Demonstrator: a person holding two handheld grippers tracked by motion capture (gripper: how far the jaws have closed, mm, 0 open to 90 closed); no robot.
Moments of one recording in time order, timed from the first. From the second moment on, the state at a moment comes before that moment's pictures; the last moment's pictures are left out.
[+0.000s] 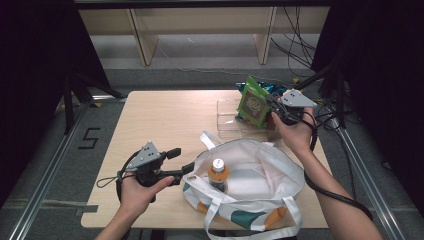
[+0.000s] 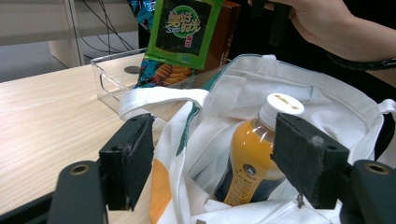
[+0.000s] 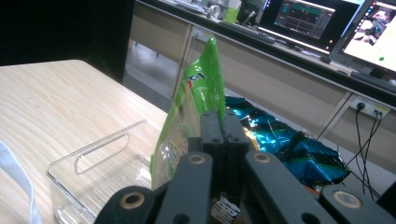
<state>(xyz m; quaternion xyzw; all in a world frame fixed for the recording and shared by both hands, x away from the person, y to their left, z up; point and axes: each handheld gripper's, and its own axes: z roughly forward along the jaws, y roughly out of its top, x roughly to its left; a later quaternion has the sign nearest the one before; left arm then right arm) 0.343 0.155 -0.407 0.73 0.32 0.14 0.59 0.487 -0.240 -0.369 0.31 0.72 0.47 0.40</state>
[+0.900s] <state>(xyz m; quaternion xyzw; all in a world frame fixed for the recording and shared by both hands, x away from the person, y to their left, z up) 0.342 0.154 -0.408 0.73 0.32 0.14 0.58 0.483 -0.237 -0.383 0.32 0.74 0.45 0.38</state>
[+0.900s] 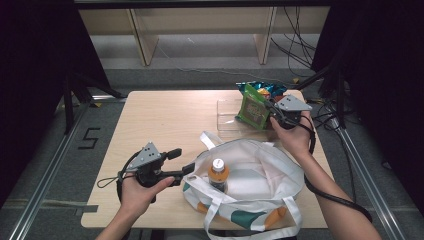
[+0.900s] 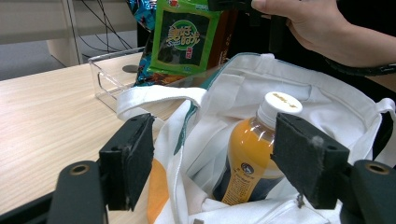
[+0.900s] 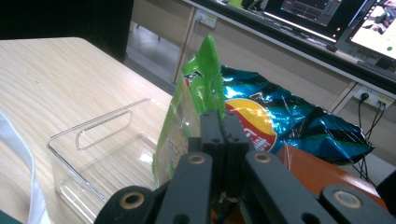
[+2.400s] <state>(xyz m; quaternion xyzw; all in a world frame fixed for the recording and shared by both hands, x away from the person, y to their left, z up) 0.342 0.151 -0.409 0.74 0.32 0.14 0.58 0.477 -0.249 -0.395 0.32 0.77 0.42 0.37</state>
